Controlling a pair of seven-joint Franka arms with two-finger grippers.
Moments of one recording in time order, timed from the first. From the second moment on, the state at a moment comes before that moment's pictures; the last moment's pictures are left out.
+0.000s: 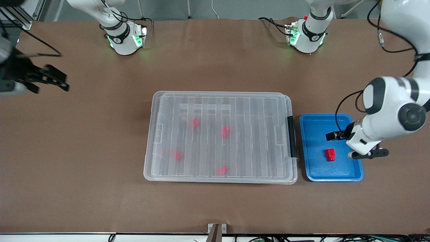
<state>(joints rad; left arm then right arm) 0.08 0.47 -0.16 -1.71 0.08 2.06 -0.21 0.20 0.06 -0.05 -1.53 0.03 1.59 0.11</state>
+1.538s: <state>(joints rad) 0.11 0.73 -0.14 -1.52 0.16 2.16 -0.33 0.39 0.48 -0.06 -1.60 -0.01 1.98 0.20</state>
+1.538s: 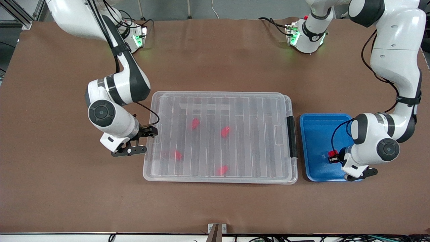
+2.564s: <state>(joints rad) 0.10 0.50 -0.45 -1.43 0.16 1.84 -0.58 0.19 0.47 -0.08 -1.60 -0.09 1.88 0.01</state>
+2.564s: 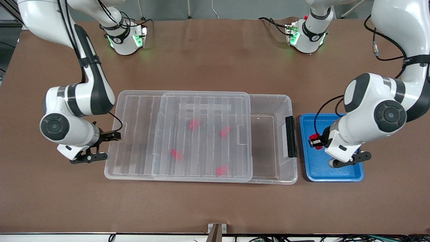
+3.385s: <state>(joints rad) -0.04 0.63 -0.53 -1.44 0.16 1.94 -0.75 0.18 0.38 -0.07 -1.36 -0.09 1.66 0.10</state>
